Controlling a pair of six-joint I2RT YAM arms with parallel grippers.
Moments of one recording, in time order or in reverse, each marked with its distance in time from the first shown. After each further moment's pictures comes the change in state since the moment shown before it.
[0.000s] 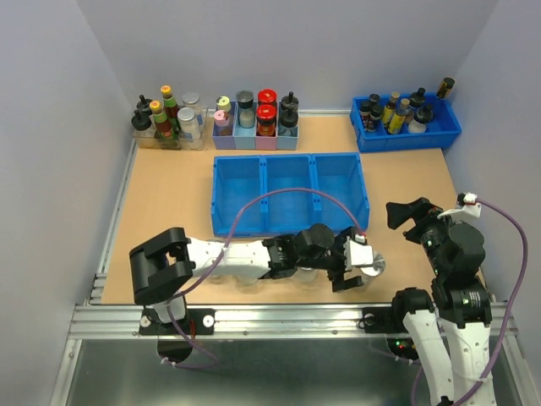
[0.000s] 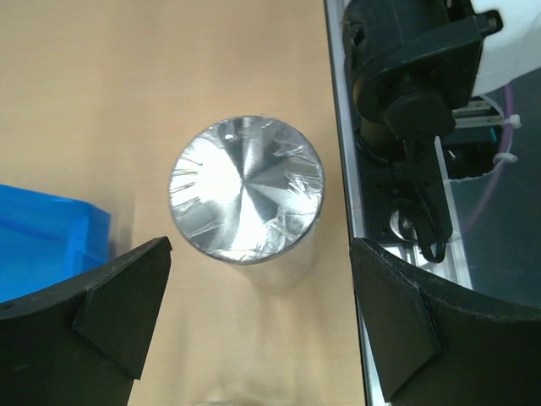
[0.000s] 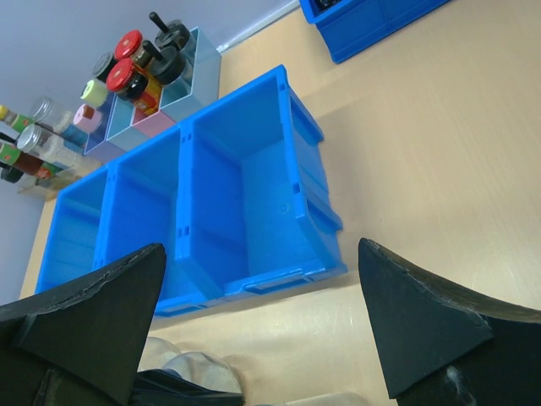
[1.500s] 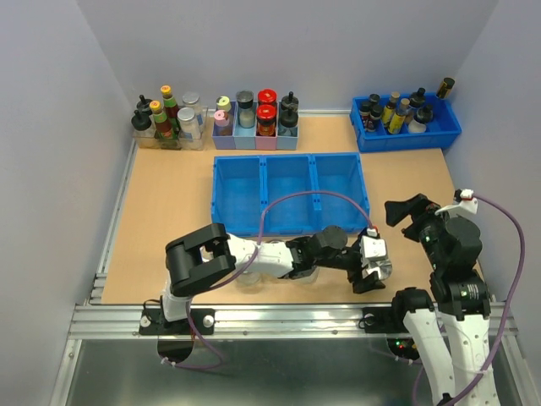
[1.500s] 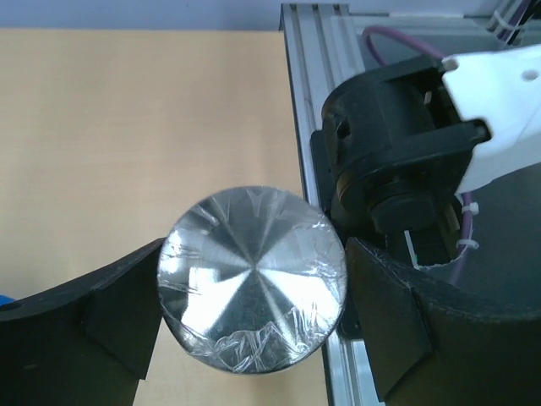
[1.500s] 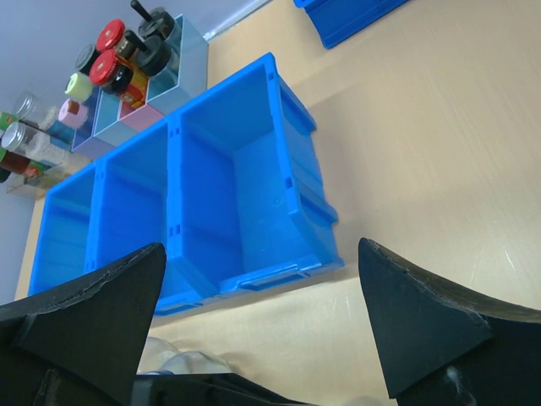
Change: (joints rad) left arm 0.000 0.237 0.102 0.283 0.112 -0.198; right arm 0.000 0.047 0.000 -0.001 0.035 0.014
